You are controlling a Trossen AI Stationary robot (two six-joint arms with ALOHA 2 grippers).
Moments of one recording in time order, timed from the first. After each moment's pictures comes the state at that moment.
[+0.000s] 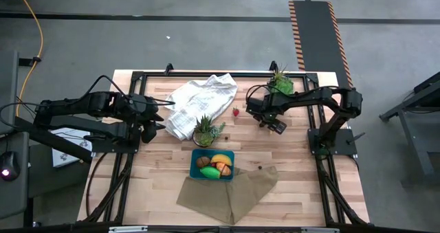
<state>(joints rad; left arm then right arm) 0.15 0.73 0.89 -1.02 -0.03 -0.40 -0.28 1.68 0.96 -0.79 0.04 1.93</state>
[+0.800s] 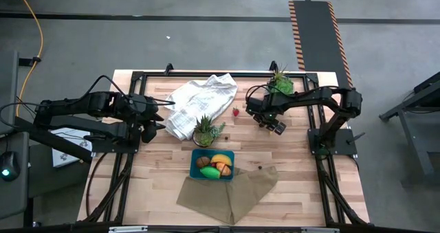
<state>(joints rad) 0.15 0.73 0.89 -1.02 -0.04 -0.40 -0.28 1.68 0.97 -0.78 0.00 1.93</state>
